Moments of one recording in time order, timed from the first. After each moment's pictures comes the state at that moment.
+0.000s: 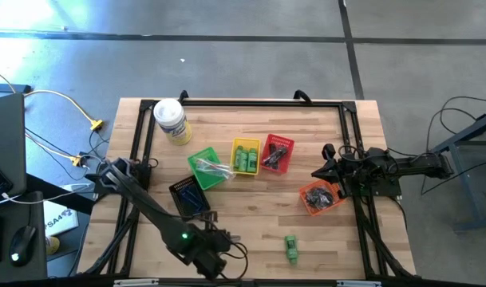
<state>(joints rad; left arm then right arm) -0.70 1.96 1.79 -1.13 -0.33 -0.68 0.07 0.08 0.01 0.24 -0.13 0.16</state>
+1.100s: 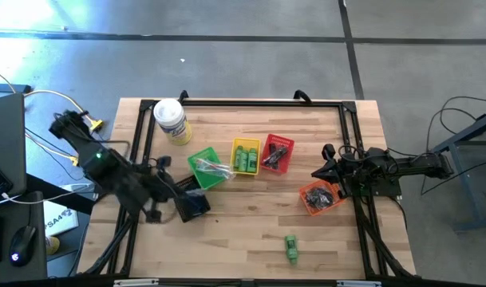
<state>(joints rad) -0.69 1.11 1.32 -1.05 -0.51 -0.42 0.07 0.08 0.01 0.24 -0.14 0.16</state>
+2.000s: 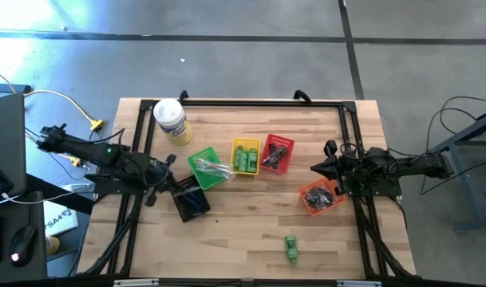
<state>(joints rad) -0.31 0.48 0.47 -0.44 0.01 -0.08 0.07 0.08 0.01 0.26 -0.02 0.13</state>
